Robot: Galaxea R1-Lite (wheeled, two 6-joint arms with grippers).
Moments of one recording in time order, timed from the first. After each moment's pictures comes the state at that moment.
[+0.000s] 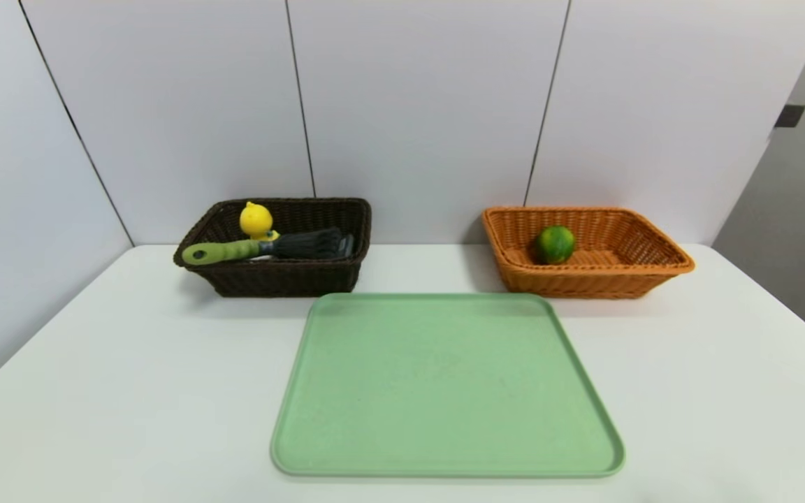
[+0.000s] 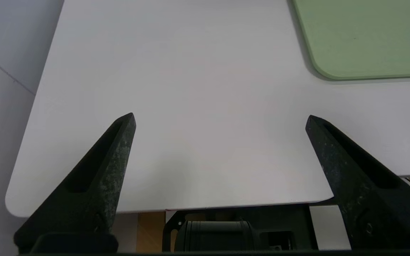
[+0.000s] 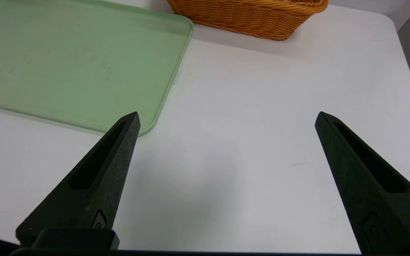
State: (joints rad) left arm -0.04 0.33 -0.82 0.83 0.01 -0.01; right arm 0.08 0.52 -0.48 0.24 0.08 -0.12
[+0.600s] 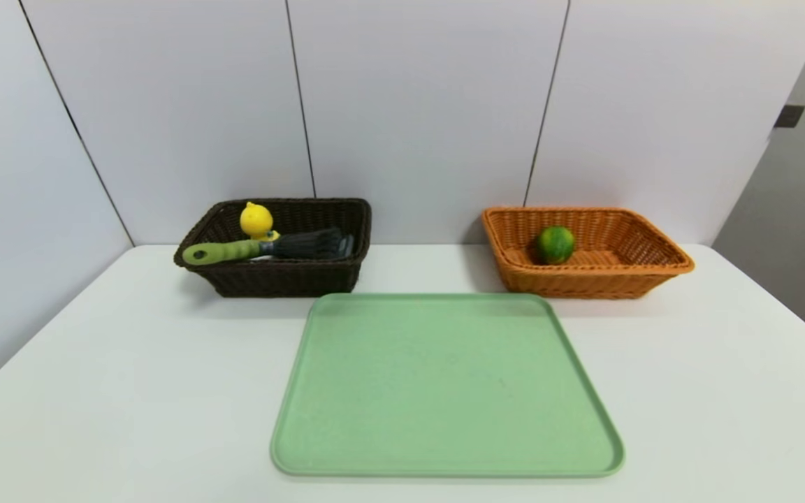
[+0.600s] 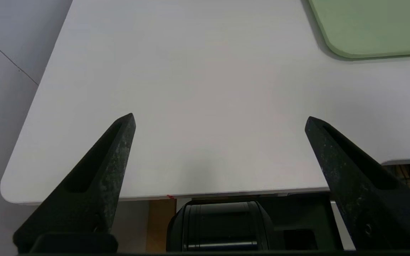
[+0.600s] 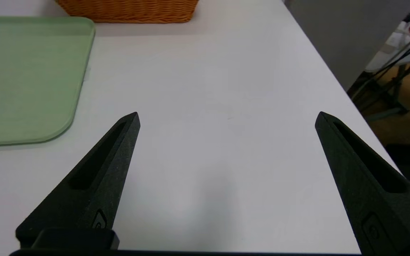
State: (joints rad) left arm 0.01 0.13 -0.68 0.83 -0.03 0.06; right arm -0.01 0.26 -0.36 0.29 -0.17 -0.06
